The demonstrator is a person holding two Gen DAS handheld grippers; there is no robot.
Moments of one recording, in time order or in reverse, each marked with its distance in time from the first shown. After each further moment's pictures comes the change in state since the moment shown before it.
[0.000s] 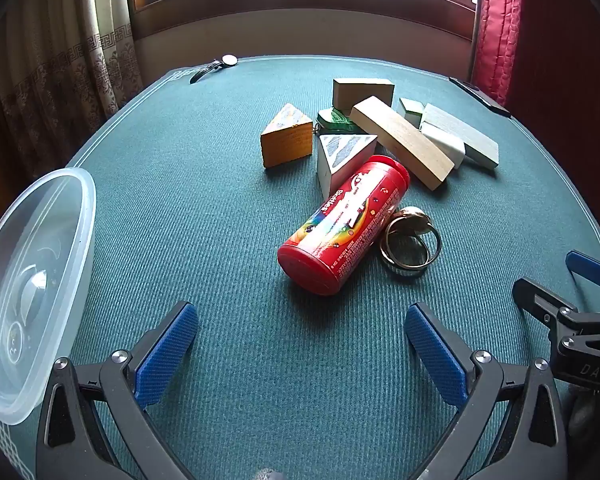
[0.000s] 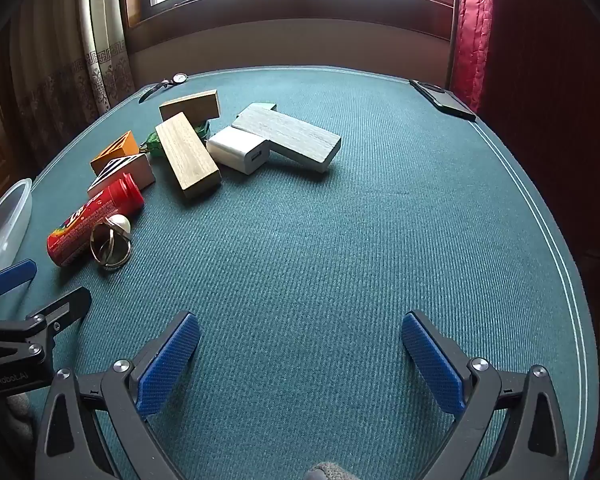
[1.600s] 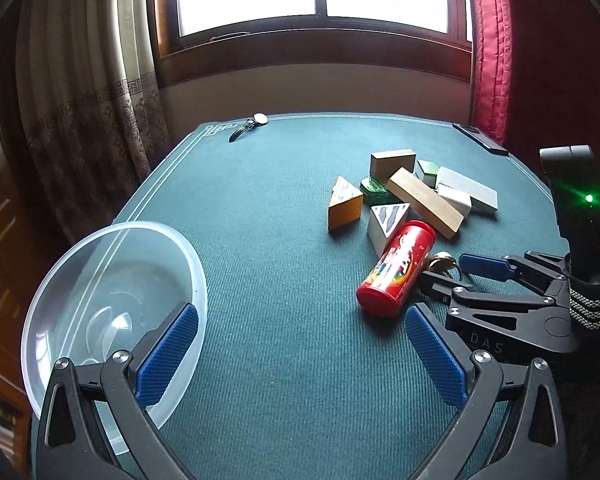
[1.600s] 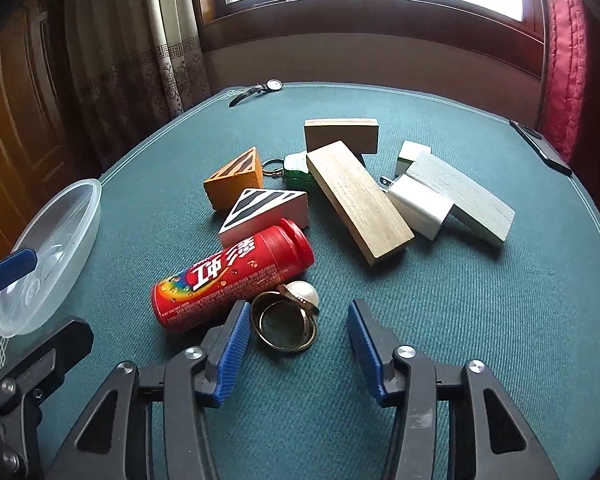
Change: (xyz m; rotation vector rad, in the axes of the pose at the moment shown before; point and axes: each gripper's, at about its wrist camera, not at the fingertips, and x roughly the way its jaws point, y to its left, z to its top) left arm -0.064 0.040 0.008 0.044 -0.163 0.043; right arm 0.017 0.085 0.031 -0.122 -0.048 0.195
